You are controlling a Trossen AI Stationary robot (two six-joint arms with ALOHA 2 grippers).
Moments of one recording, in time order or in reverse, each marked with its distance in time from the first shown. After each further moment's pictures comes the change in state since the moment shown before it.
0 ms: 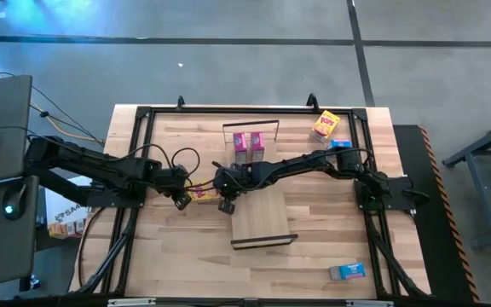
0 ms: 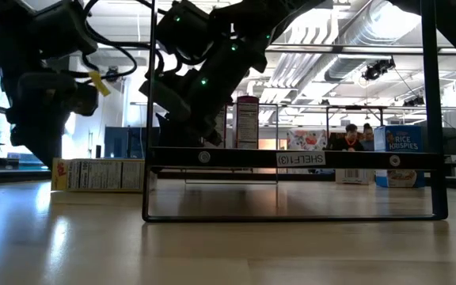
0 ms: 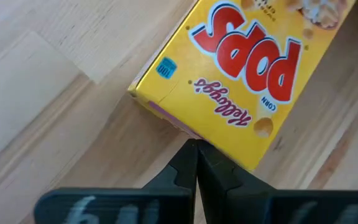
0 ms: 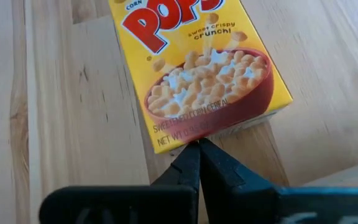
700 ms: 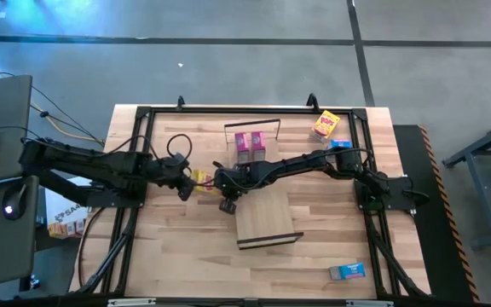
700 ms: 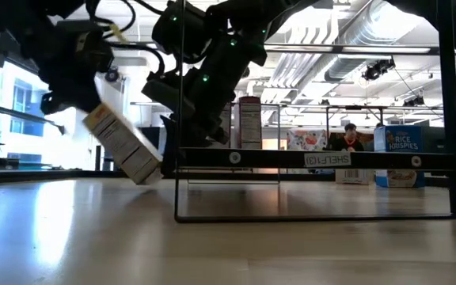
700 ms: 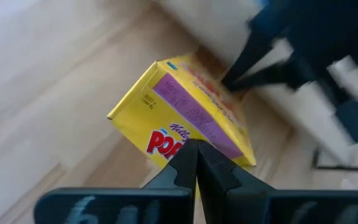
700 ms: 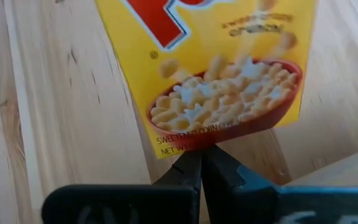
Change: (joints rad) left arm 0.002 -0.130 0.116 0.027 -0.121 0.001; right arm -0.005 0.007 0.053 -0.114 0.011 0.045
